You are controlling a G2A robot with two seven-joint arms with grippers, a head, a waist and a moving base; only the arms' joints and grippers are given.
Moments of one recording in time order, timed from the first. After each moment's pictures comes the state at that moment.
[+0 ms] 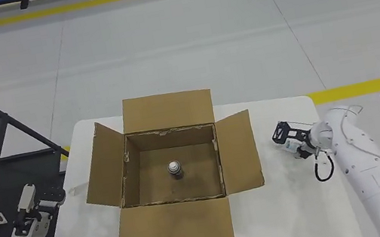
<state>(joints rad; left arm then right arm) 1.54 -1.18 -1.98 -1.77 -0.38 -0.36 -0.50 -0.50 -1.29 1.36 -0.77 -1.73 -0.91 0.89</state>
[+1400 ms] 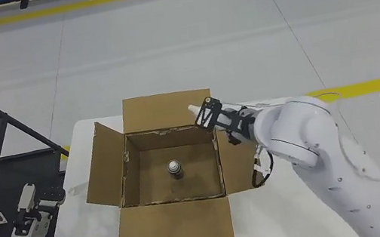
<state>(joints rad) 1.54 -1.18 -1.98 -1.77 -0.38 -0.36 -0.50 -0.51 -1.33 0.98 -1.70 -1.18 -0.43 1.34</state>
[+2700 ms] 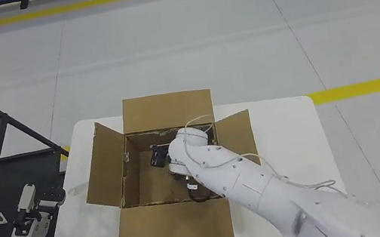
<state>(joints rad) 1.54 -1.18 -1.98 -1.77 -0.38 -0.36 -0.50 -0.12 -1.82 0.32 -0.54 -1.10 -0.31 1.08</state>
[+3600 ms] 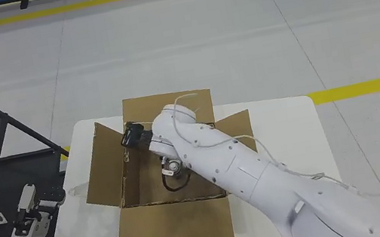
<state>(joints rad) 1.54 -1.18 -1.98 -1.77 -0.38 -0.36 -0.50 -0.02 -1.85 0.49 -0.63 -1.00 -0.28 1.09</state>
